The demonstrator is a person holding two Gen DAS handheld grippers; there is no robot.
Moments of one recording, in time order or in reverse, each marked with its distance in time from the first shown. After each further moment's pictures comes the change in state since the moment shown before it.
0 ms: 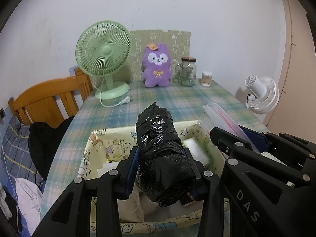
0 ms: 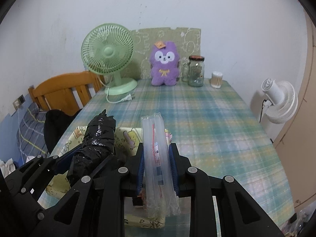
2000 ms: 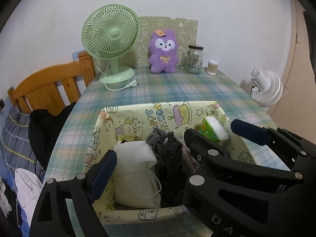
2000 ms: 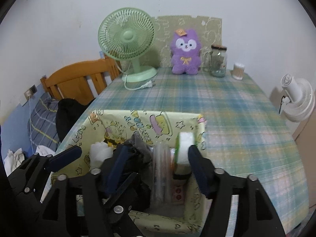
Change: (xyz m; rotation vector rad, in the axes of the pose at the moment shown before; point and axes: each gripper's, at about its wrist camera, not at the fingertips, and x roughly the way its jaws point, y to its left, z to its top) left arm 0.003 0.020 -0.016 -0.020 0.073 0.002; right arm 0.018 0.026 -0.015 -0.024 0.036 0.091
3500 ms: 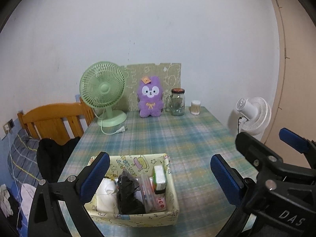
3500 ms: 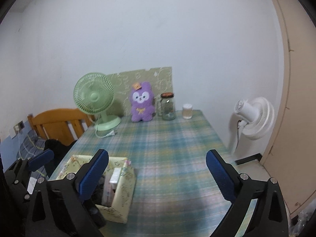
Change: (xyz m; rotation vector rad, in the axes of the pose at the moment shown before) left arm -0.093 -0.091 0.041 0.021 -0.253 0.042; right arm -0.160 -0.103 0.014 0.083 -0.311 -0.161
